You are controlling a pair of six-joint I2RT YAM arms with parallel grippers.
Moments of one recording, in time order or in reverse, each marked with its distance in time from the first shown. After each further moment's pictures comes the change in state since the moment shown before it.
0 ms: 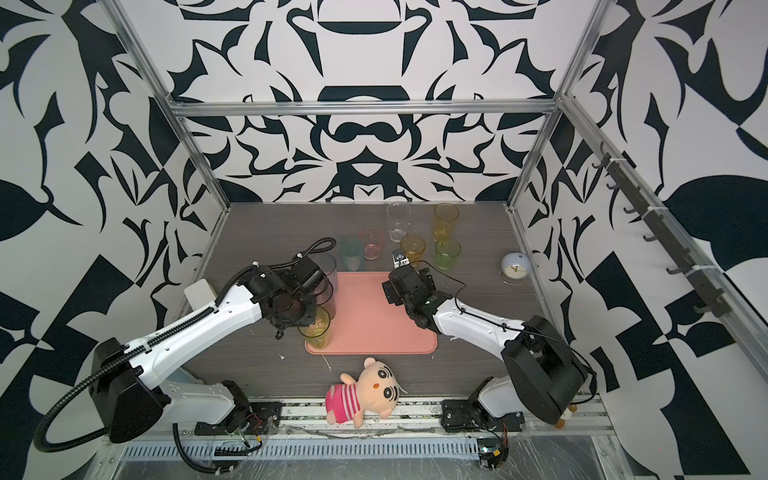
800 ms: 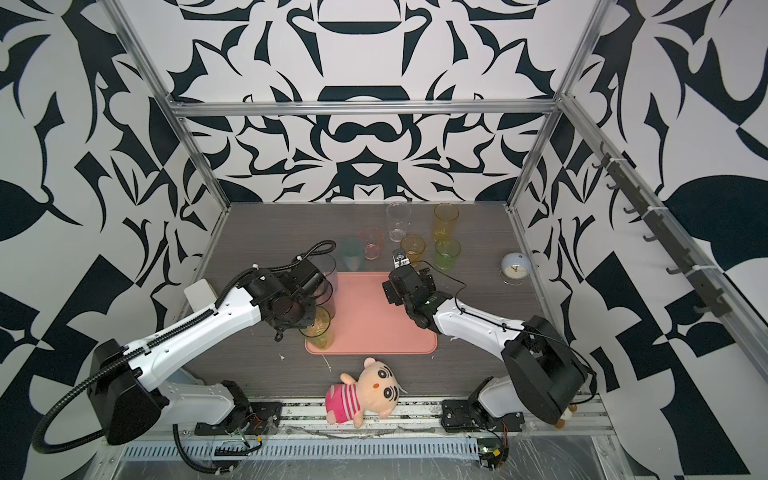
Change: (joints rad) left arm -0.001 -0.021 -0.028 0.013 -0.019 0.008; right arm 0.000 0.000 0.000 0.000 0.006 0.000
